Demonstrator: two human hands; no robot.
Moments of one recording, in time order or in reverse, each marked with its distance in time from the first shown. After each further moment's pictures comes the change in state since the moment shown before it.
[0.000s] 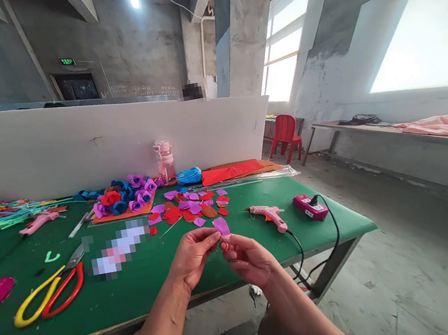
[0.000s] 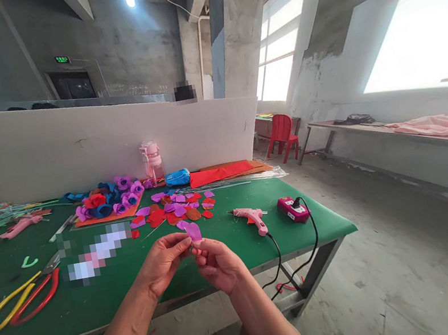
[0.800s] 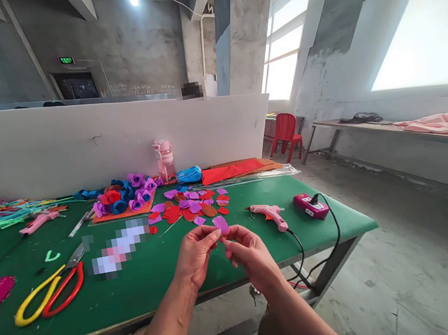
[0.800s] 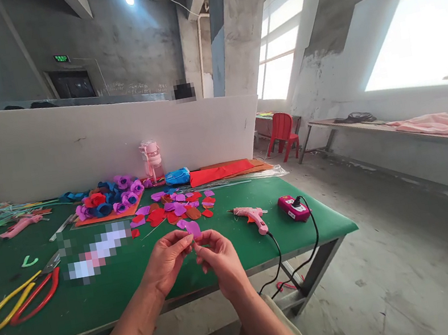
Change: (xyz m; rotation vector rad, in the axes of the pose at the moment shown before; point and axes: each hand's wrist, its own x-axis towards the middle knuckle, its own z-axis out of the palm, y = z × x) left_hand 0.002 -0.007 0.009 -0.025 0.103 0.059; right_hand -0.005 0.012 -0.002 -0.433 0.091 -0.470
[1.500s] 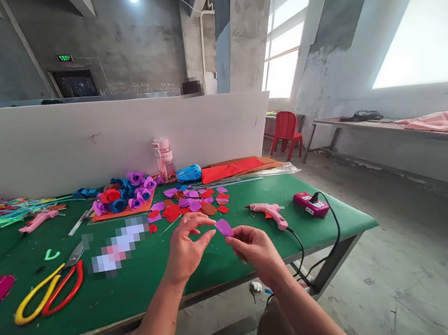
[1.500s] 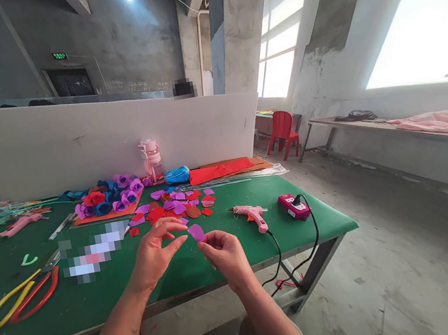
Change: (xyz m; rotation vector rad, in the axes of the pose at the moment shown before) left_hand -0.003 0.021 -0.016 0.728 -0.045 0.518; right_hand 0.003 -0.003 -0.013 -0.303 0.052 -0.001
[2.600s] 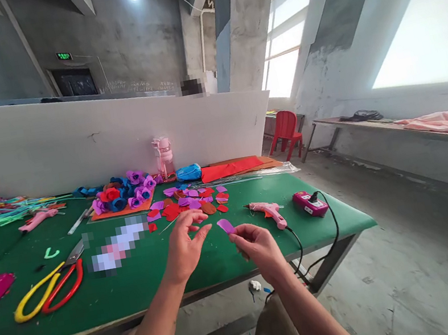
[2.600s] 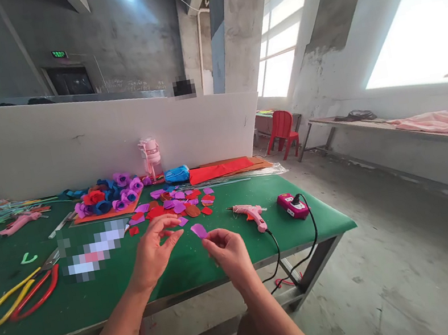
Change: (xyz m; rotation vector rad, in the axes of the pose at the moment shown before) left_hand 0.000 -0.007 0.001 0.160 0.042 0.038; right_hand 0.002 0.004 -0.008 -0.102 0.061 -0.046
